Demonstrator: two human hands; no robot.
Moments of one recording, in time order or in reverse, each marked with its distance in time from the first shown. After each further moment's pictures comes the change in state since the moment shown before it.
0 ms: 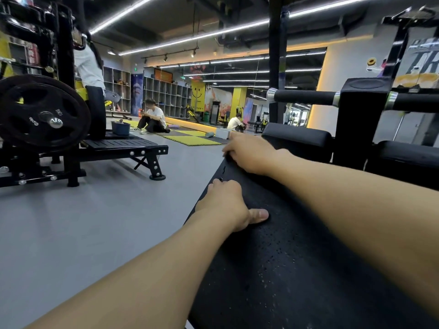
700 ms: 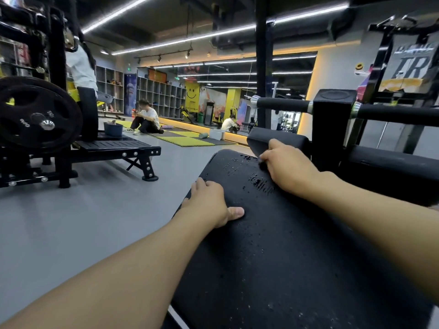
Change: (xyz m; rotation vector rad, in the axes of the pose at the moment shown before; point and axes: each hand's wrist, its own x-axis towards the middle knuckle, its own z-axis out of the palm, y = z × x) left_hand -0.003 0.004 0.004 -0.008 0.035 -0.022; right_hand -0.102 0.047 -0.020 -0.008 0.148 0.192
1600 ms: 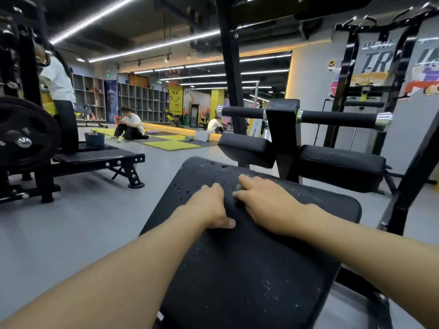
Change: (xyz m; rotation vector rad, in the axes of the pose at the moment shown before) left_hand -0.030 0.072 -0.006 0.201 -0.126 0.129; right_hand -0.094 0.004 -0.026 -0.053 -0.107 -0.209
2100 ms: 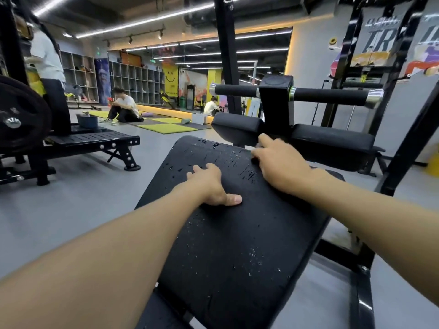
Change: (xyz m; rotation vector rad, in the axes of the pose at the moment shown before) left_hand 0.001 0.015 0.011 -0.085 -0.093 -0.085; right_hand -0.011 0.042 -0.005 -0.036 0.104 0.240
